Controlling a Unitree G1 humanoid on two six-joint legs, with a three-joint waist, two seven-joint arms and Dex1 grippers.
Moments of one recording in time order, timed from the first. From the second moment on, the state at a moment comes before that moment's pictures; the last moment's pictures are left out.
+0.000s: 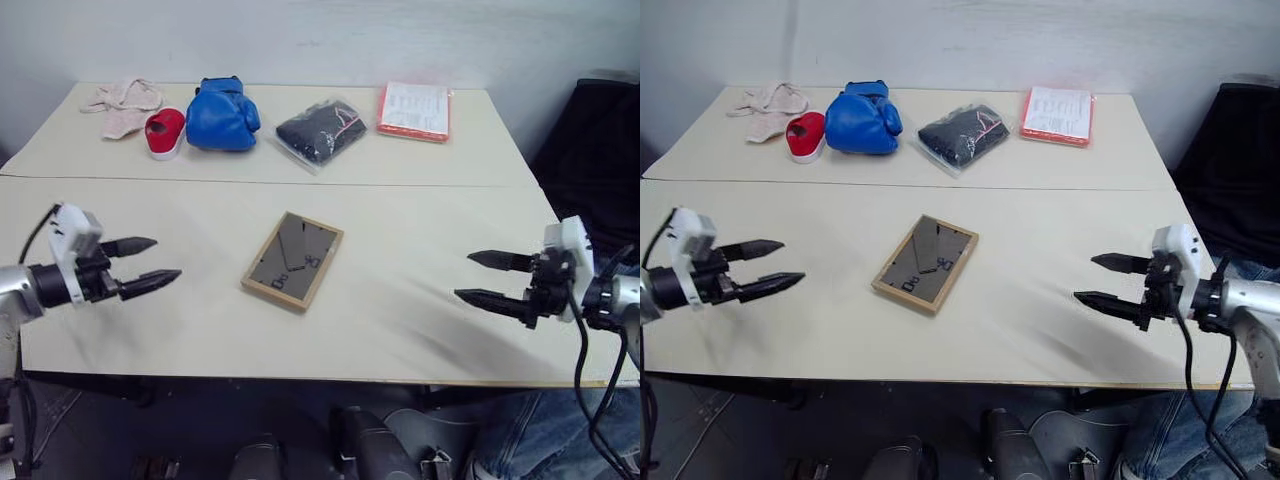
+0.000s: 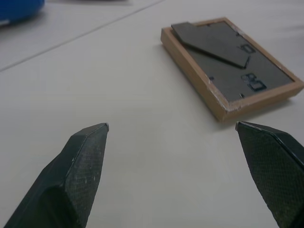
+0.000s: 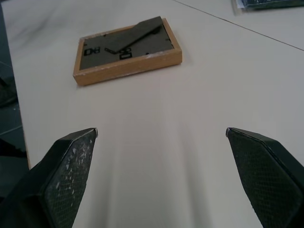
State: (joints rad) left arm -0.28 0.97 0.37 0.16 -0.51 0.47 -1.10; right arm -0.19 -0.92 -0.29 -0.09 0.68 0.56 1.19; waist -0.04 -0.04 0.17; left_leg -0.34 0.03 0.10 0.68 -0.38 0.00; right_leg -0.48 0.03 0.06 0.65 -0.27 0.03
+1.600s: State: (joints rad) left arm -0.62 0.69 -0.05 0.30 -0.32 0.87 -1.14; right arm -0.68 -0.56 0.28 0.20 0.03 0.26 1.00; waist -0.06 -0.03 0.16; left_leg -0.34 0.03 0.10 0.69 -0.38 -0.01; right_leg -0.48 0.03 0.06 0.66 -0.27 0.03
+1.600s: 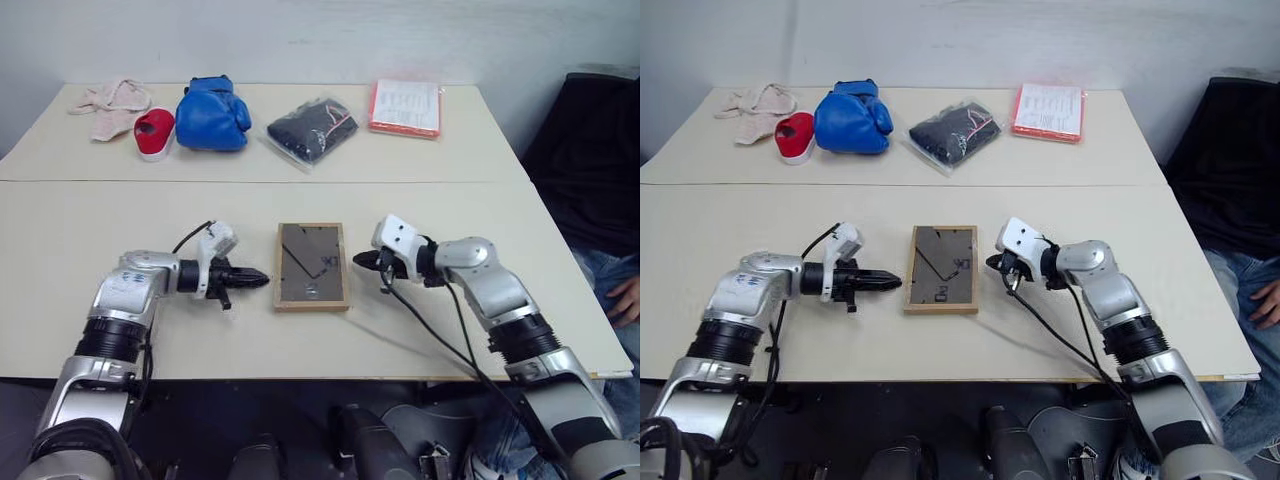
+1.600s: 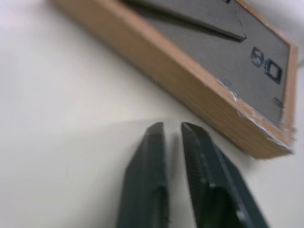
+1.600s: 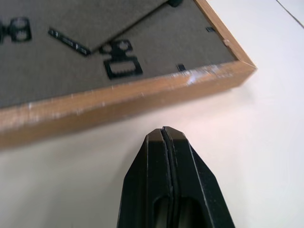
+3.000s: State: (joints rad) left arm -0.71 0.53 0.04 0.16 -0.63 1.42 -0.92; right arm -0.62 -0.57 0.10 -0.15 0.28 0.70 1.07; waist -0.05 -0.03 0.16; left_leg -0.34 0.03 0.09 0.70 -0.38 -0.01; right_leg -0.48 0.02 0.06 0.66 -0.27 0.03
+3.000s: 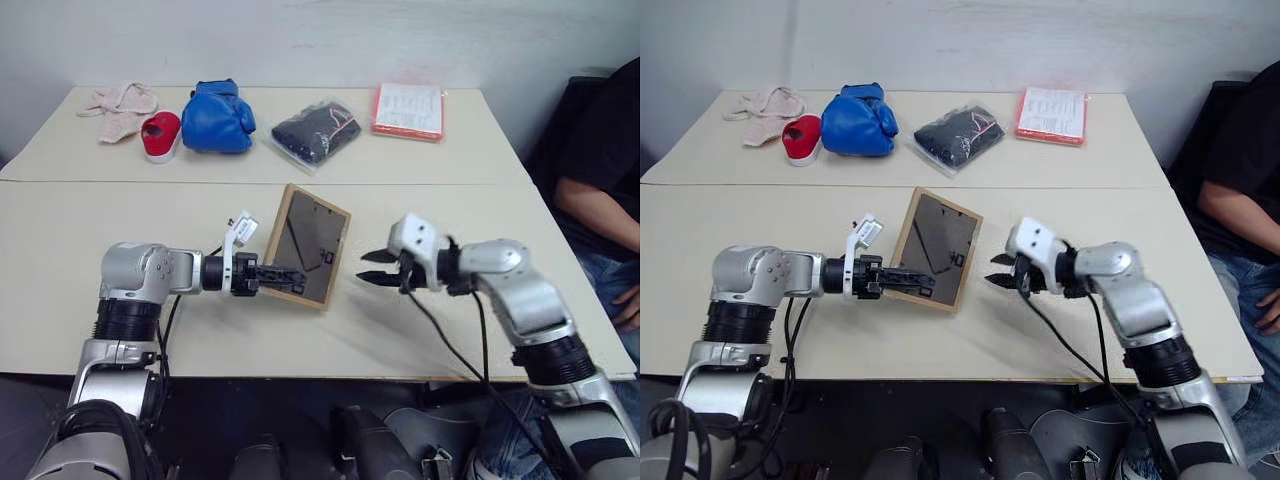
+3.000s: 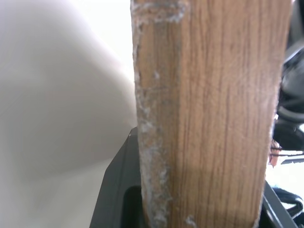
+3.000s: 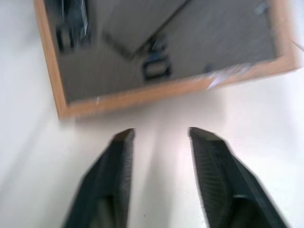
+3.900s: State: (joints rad) left arm -0.72 0.59 0.04 0.09 -0.72 1.36 -0.94; right arm -0.79 -0.50 0.07 -0.12 0.52 0.92 0.93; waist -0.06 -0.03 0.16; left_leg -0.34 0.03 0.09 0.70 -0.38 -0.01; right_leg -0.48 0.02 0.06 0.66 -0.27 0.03
